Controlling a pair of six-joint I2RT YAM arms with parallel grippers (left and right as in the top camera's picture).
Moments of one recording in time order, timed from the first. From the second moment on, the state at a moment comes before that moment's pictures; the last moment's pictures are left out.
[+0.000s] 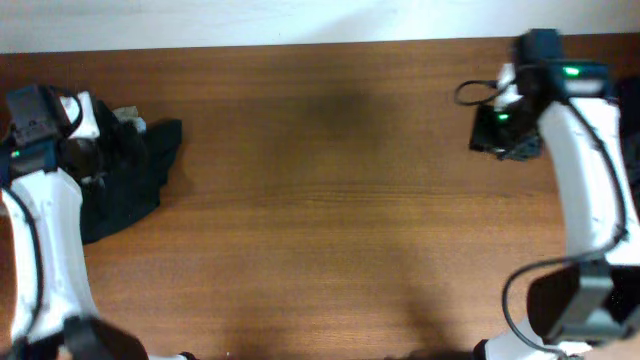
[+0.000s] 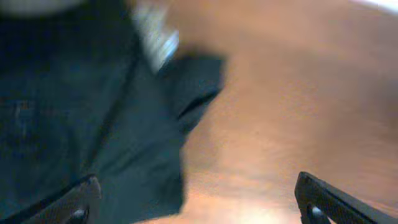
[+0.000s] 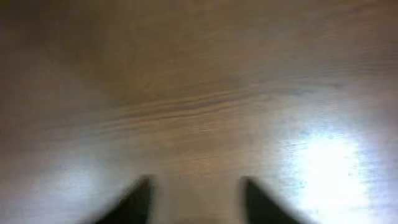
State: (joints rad) left arm 0.34 1.57 1.46 -0.87 0.18 -0.01; right arm -0.10 1.76 1.81 -1.40 -0.13 0.19
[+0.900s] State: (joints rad) left arm 0.05 0.46 0.62 -0.86 0.07 -0.07; right arm -0.24 0.67 0.72 -0.95 -0.28 0.09
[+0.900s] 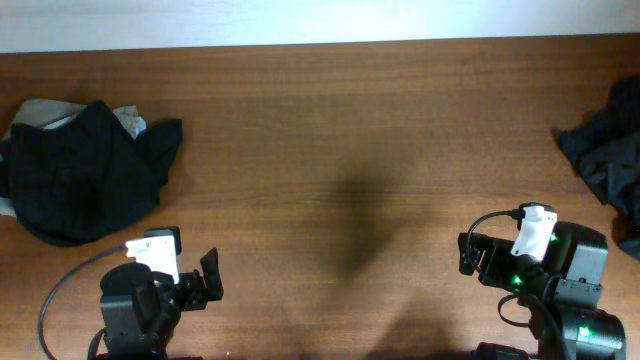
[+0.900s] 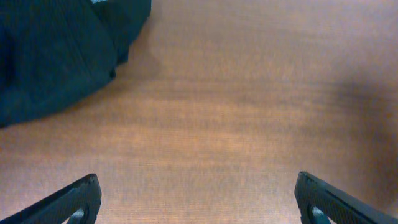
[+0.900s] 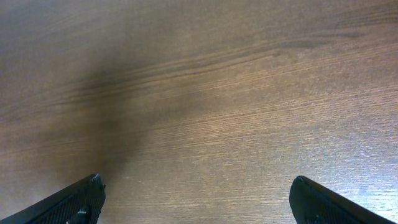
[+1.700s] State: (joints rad) left arm 0.05 0.45 0.62 -0.90 0.07 -0.07; right arm -0.15 1.05 0.71 -0.68 -0.28 0.02
